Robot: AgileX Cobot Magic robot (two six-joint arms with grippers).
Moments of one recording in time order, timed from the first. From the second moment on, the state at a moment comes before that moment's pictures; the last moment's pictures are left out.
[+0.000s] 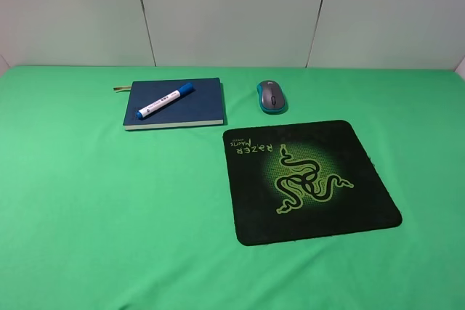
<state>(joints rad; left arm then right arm) -0.03 0.00 -0.50 -0.05 1.07 0.11 -0.06 0.00 -0.49 0.06 1.02 -0.03</state>
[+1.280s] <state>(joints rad) -0.03 0.00 -0.50 -0.05 1.07 0.11 -0.06 0.00 -0.49 0.06 1.02 -0.03</state>
